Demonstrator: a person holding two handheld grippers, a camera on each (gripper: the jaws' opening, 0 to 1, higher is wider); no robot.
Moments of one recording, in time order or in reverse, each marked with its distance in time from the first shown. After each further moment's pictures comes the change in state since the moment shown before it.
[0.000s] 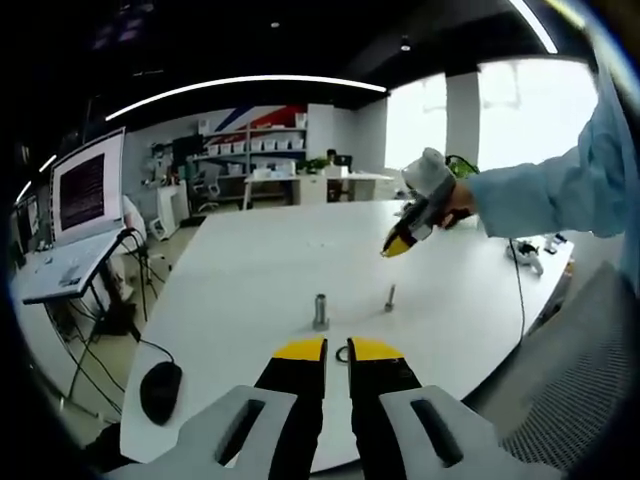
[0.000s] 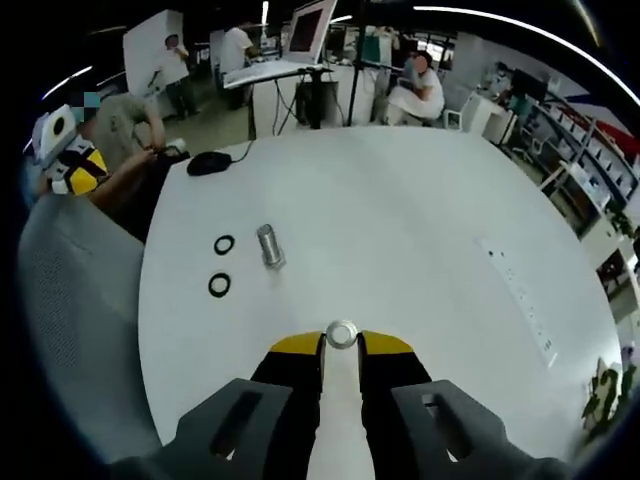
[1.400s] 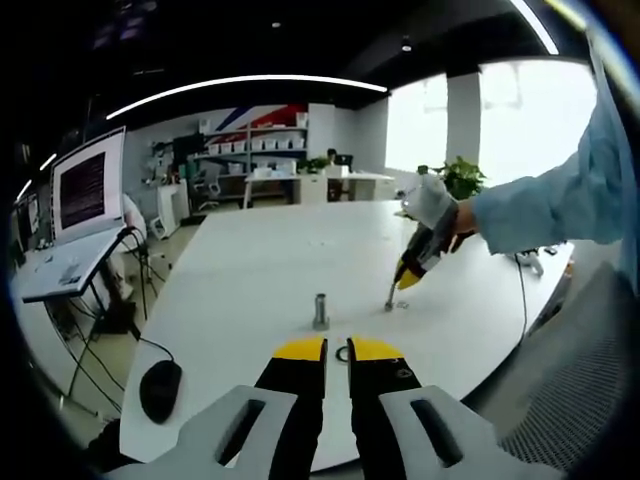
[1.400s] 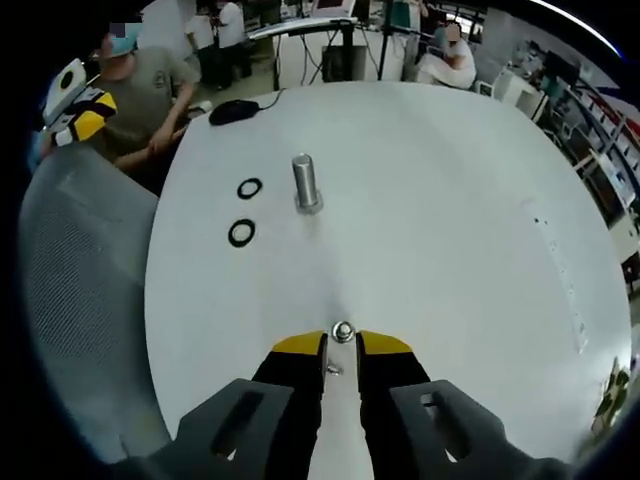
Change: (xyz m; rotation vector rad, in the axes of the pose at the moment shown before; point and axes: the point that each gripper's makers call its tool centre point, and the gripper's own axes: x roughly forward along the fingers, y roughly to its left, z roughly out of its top) left arm 0.001 -0.001 -0.002 -0.004 0.015 0.000; right arm 0.027 0.033 -0.044 -0.030 0.146 0.100
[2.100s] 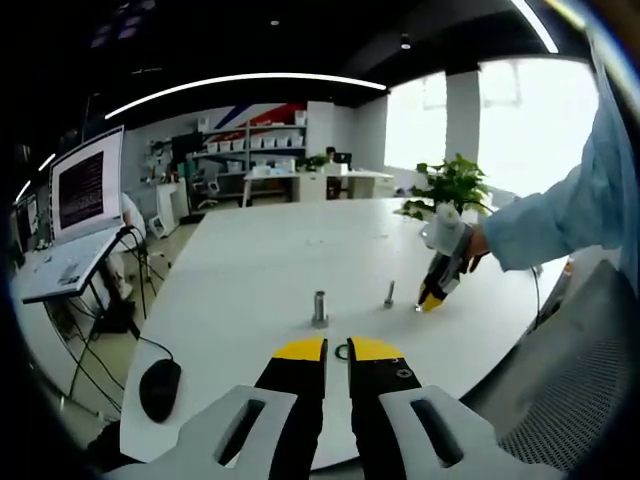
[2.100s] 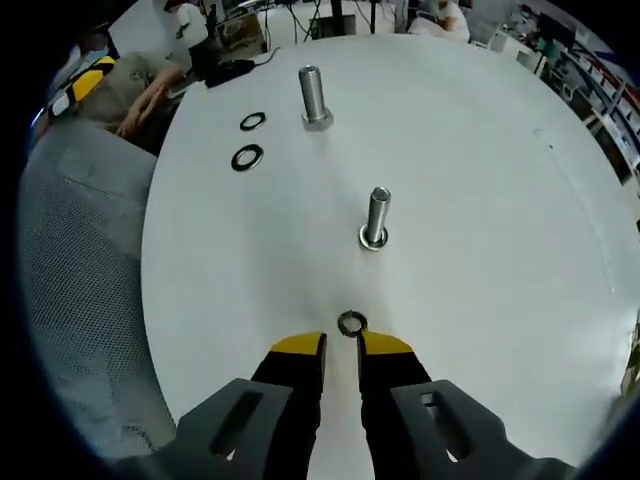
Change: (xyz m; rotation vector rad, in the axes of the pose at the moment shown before) left arm 0.000 0.000 -0.002 0.002 0.009 -0.003; right arm 0.021 0.025 -0.079 0.090 0.124 0.046
